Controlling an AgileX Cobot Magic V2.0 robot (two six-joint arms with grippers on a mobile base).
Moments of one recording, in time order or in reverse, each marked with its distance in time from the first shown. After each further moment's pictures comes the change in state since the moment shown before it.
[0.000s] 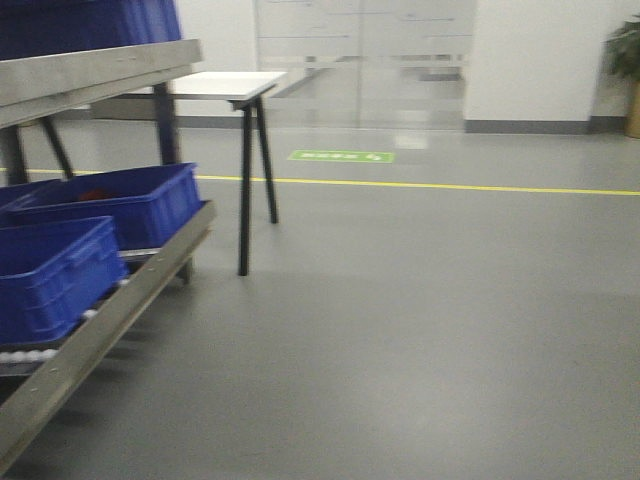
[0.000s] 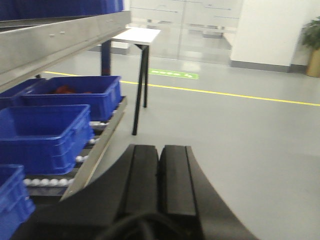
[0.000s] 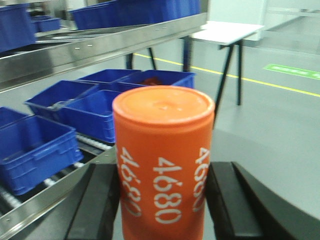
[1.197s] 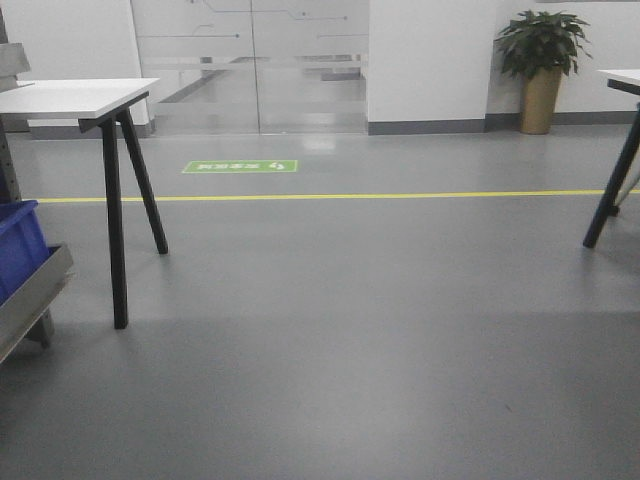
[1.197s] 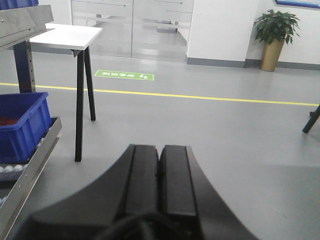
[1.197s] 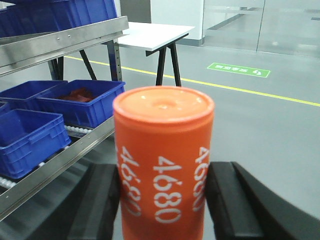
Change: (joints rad) left arm 0.000 0.000 0.000 0.000 0.000 0.000; right arm 0.000 -0.002 0.000 0.000 0.000 0.000
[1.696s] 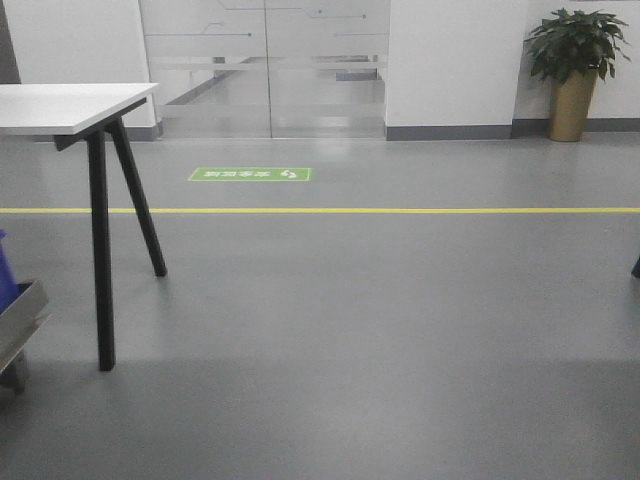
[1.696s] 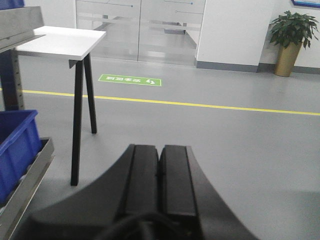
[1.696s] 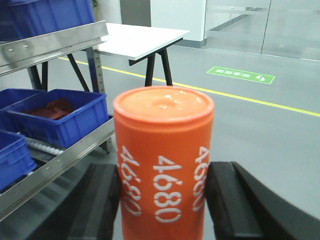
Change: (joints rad) left arm 0.000 0.000 0.000 0.000 0.000 0.000; right arm 0.000 0.000 0.000 0.001 0.002 0.000
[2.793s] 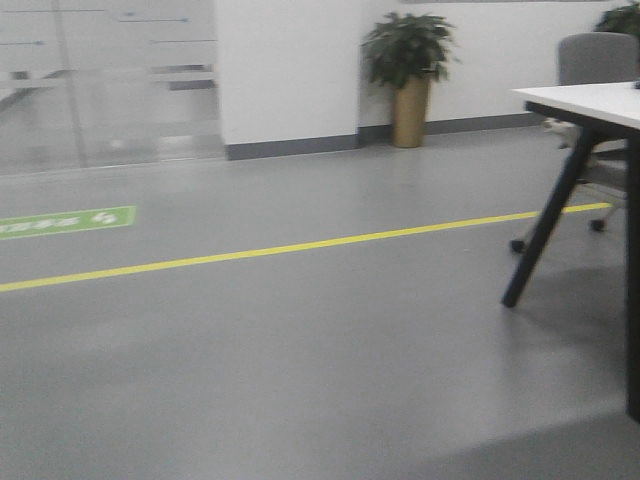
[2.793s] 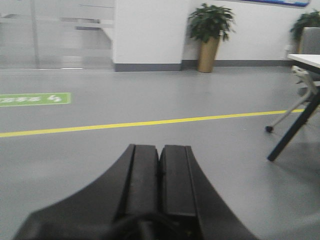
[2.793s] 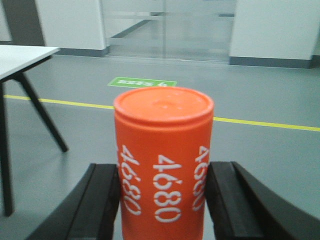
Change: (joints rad) left arm 0.000 0.000 0.000 0.000 0.000 0.000; right arm 0.000 0.000 0.000 0.000 0.002 0.000
